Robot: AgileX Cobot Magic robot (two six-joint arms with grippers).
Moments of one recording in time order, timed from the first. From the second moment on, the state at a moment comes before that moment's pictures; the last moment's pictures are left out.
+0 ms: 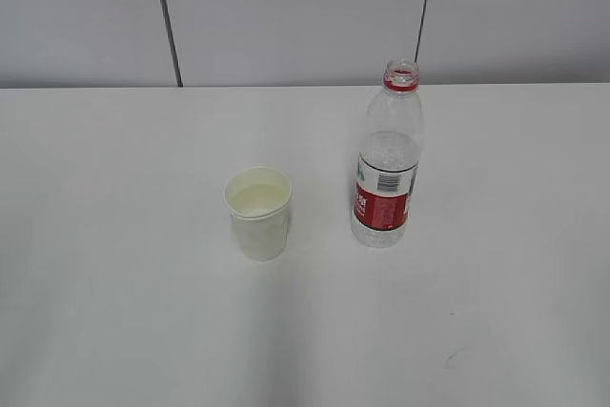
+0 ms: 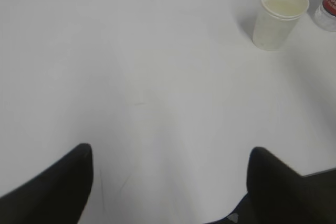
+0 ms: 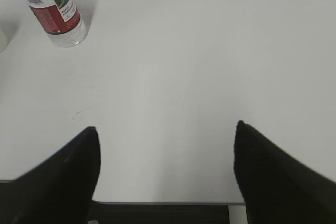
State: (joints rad) left arm -0.06 0.11 -0.52 -0.08 1.11 0.14; right arm -0.01 -0.02 -0.49 0.02 1.15 0.02
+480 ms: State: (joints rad) left arm -0.06 0.11 -0.52 -0.08 1.11 0.14; right arm -0.01 -0.02 -0.49 0.02 1.15 0.02
